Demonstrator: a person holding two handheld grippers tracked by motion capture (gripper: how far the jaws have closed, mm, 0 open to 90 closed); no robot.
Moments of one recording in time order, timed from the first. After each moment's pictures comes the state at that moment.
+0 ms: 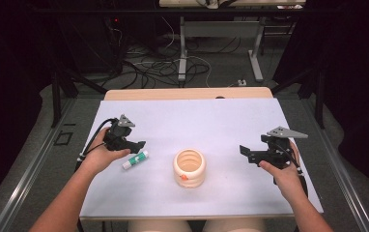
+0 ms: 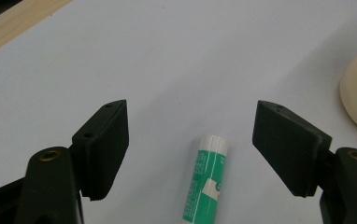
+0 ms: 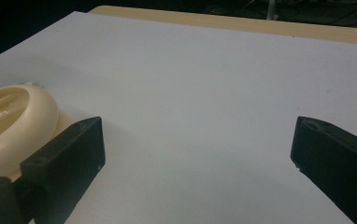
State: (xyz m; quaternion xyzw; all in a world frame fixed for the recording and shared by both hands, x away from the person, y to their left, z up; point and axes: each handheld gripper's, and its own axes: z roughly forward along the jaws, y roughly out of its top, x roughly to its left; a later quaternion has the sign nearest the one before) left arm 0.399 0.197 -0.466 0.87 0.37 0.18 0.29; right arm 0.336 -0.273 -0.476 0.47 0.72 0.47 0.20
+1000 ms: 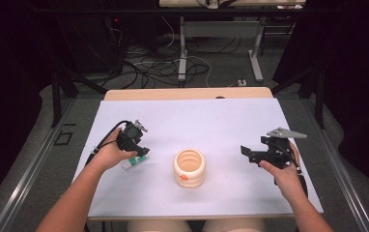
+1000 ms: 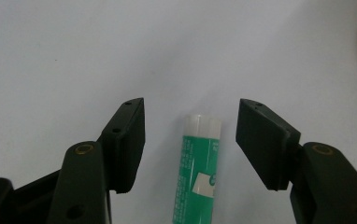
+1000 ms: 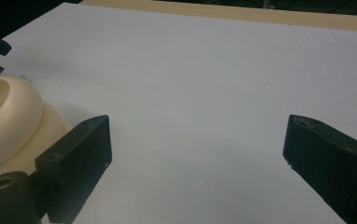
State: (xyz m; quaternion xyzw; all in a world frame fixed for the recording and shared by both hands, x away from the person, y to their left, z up) left arm 0.420 0.174 -0.496 0.92 0.33 0.11 0.19; right arm 0.340 -0.276 -0.483 0.48 0.72 0.45 0.20
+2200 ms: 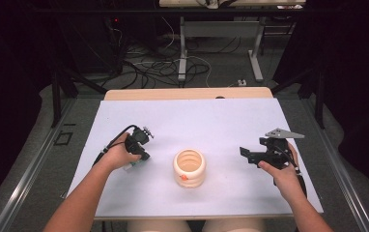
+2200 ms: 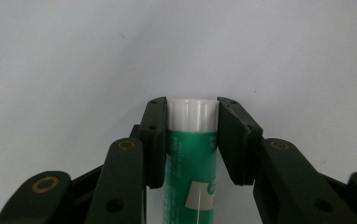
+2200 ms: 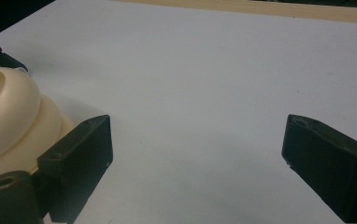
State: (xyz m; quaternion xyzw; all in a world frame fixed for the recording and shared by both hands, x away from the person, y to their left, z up) left arm 0.432 0.162 -0.527 0.93 0.33 0.06 0.12; right arm 0.342 -0.275 -0.488 0.48 0.73 0.45 0.19
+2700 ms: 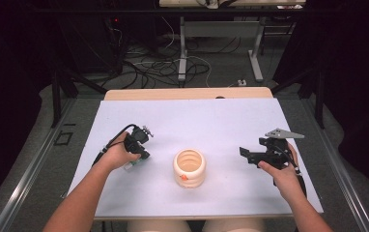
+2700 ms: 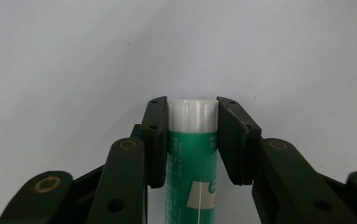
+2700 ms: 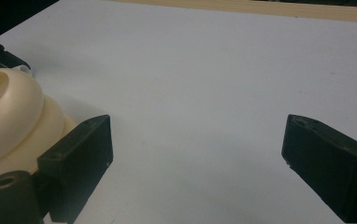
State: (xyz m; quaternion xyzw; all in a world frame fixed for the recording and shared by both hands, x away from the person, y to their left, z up) left arm 0.434 0.165 -0.522 0.93 0.33 0.06 0.13; right arm 0.341 -0.274 -0.489 0.48 0.73 0.45 0.19
